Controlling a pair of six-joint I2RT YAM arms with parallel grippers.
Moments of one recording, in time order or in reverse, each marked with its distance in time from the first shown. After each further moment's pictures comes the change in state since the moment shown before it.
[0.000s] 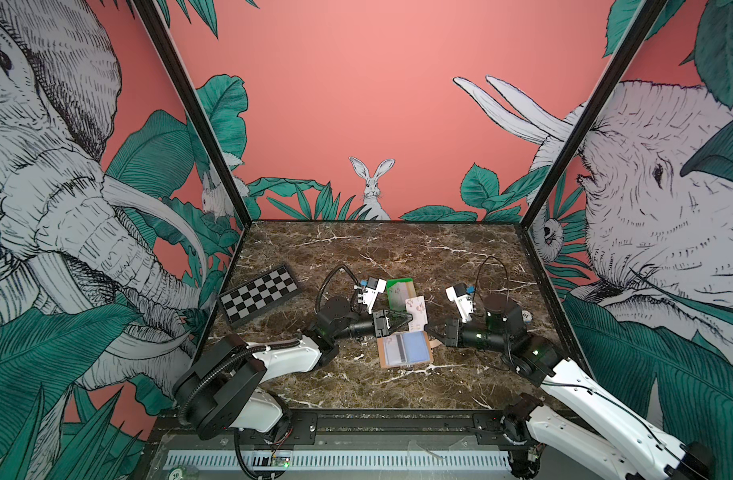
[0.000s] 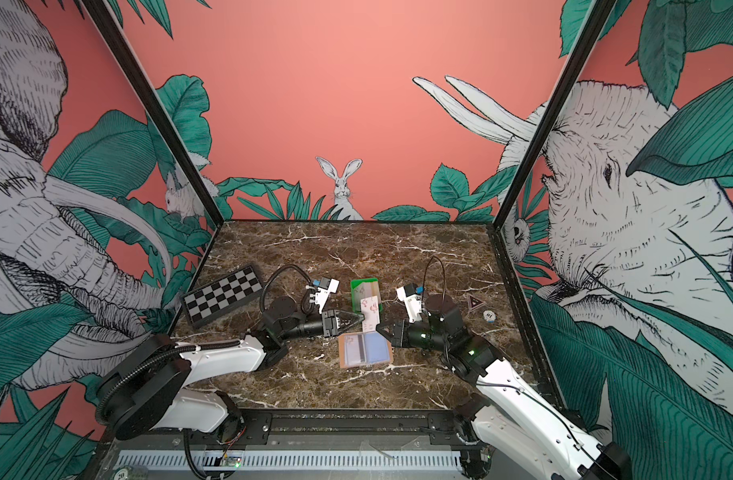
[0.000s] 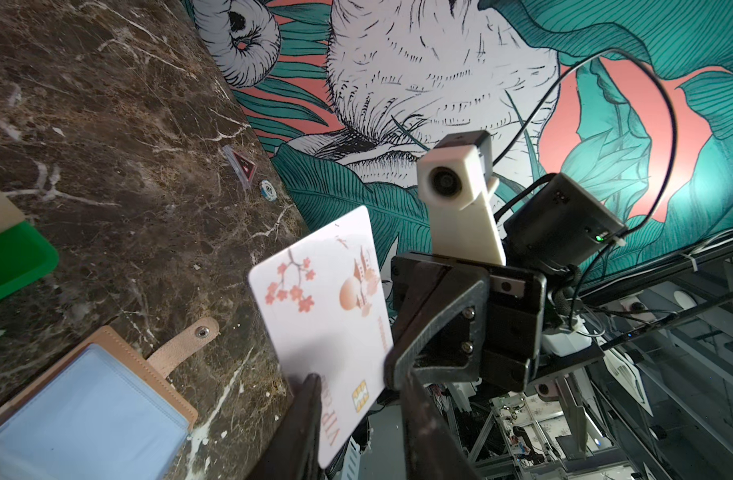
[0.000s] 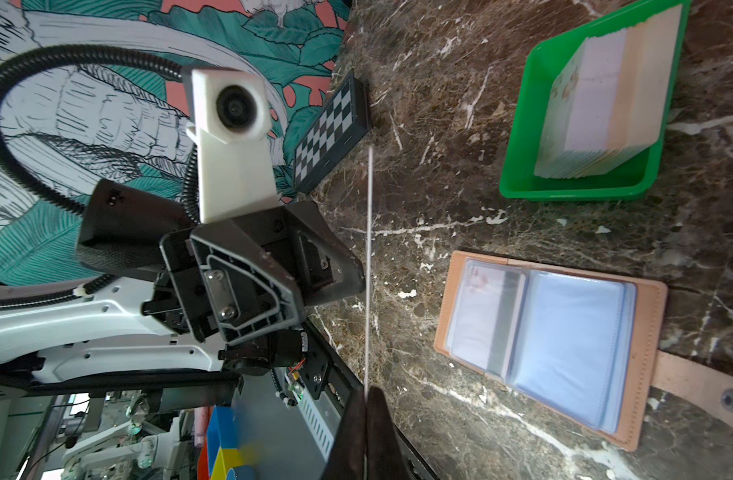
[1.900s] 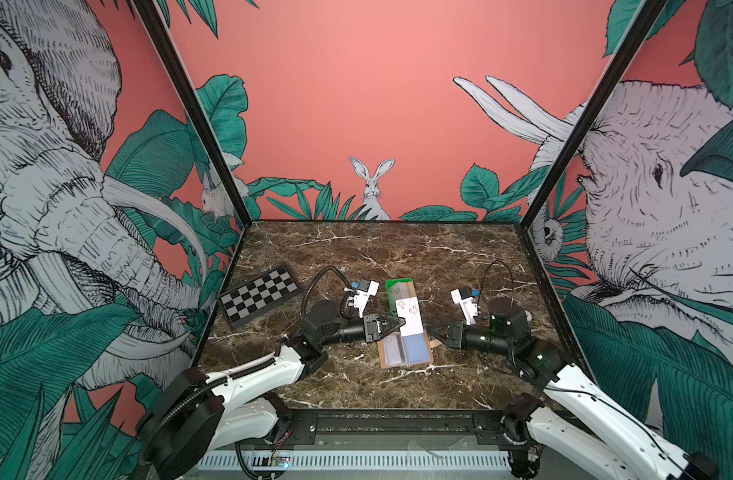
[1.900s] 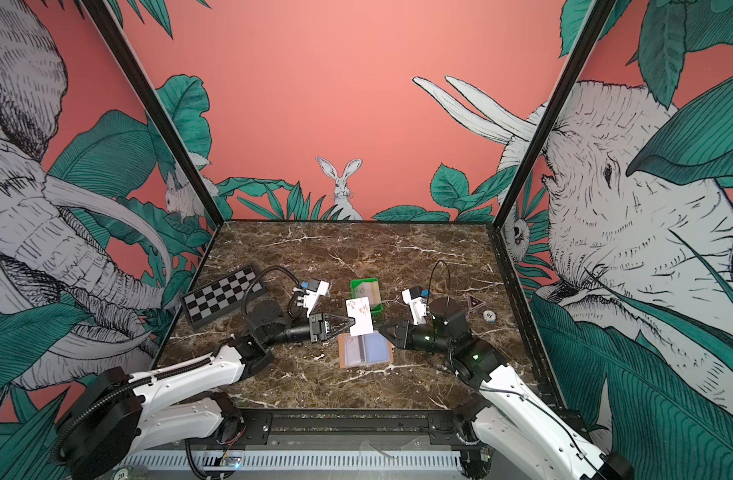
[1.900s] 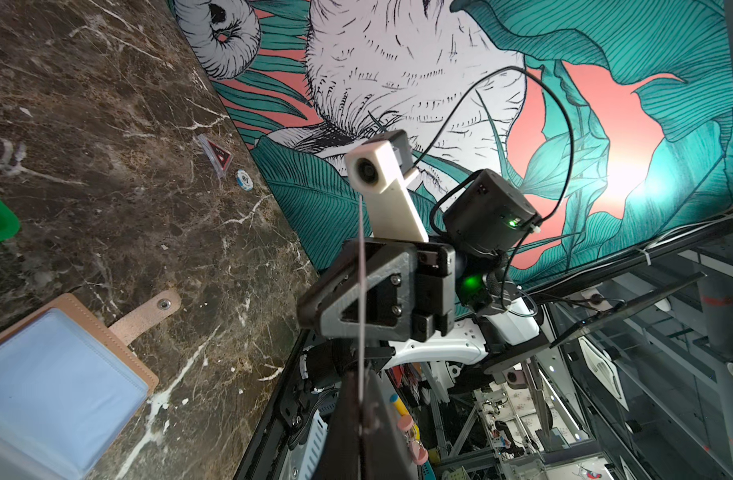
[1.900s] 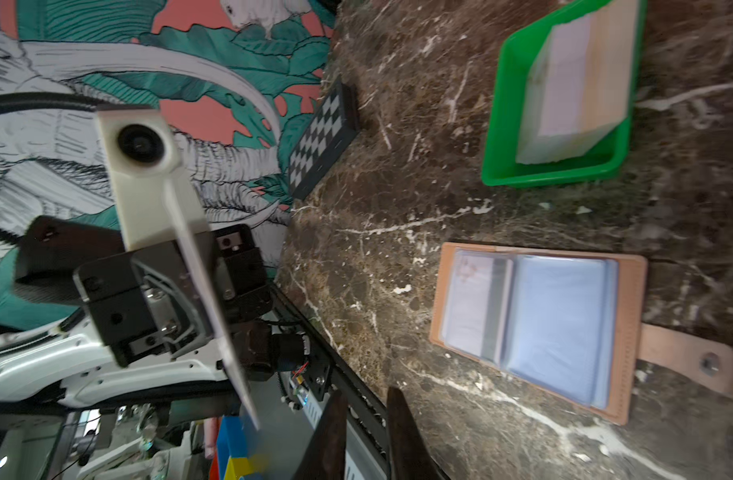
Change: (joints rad) left arm -0.020 -0.256 -0.029 -0.211 -0.016 -0.027; right arm -0.024 -0.035 -0.019 -0.078 0.050 0.019
